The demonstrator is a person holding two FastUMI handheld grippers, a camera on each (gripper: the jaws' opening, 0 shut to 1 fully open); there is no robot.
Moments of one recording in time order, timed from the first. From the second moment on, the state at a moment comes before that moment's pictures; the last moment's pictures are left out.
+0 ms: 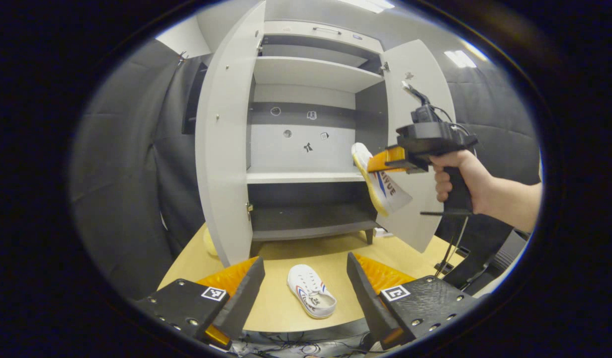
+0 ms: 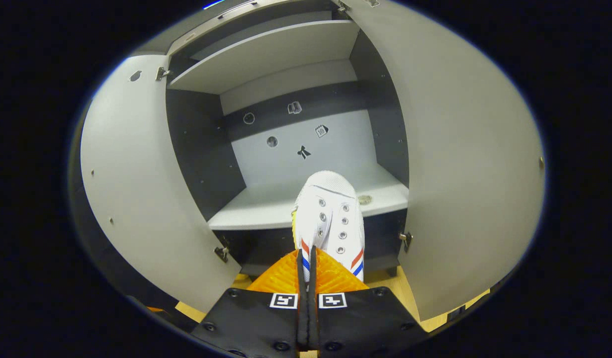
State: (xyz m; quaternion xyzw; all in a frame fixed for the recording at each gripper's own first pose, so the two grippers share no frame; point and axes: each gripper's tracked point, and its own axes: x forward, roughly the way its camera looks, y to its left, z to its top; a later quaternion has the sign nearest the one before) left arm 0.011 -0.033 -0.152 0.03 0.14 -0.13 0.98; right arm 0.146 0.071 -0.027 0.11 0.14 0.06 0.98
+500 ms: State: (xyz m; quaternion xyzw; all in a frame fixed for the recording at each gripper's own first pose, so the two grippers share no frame) left arm 0.025 -0.019 -0.138 0.00 0.14 -0.04 0.99; right arm 0.266 0.058 0.062 0.12 0.06 0.05 0.99
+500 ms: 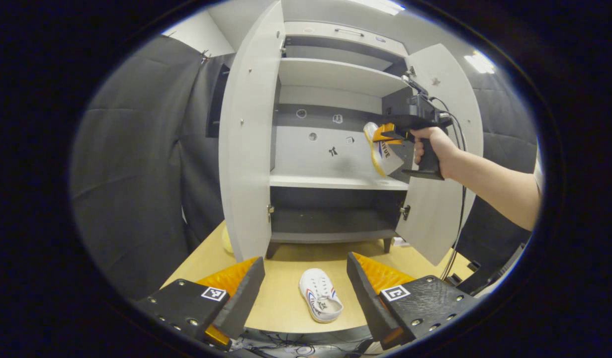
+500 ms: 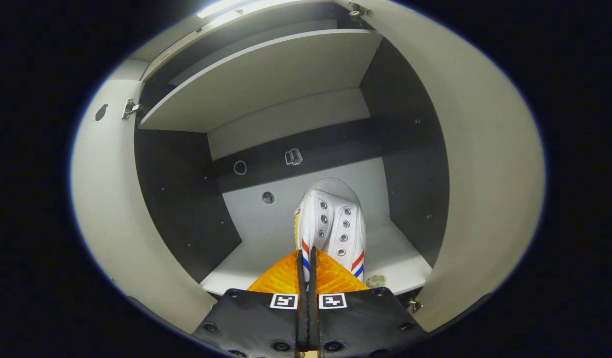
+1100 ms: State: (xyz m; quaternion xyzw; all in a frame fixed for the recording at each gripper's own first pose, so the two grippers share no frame) left arm 0.042 0.015 -0.112 0.03 0.12 0.05 0.99; right arm 0.386 0.079 0.031 0.08 0.09 0.05 0.99
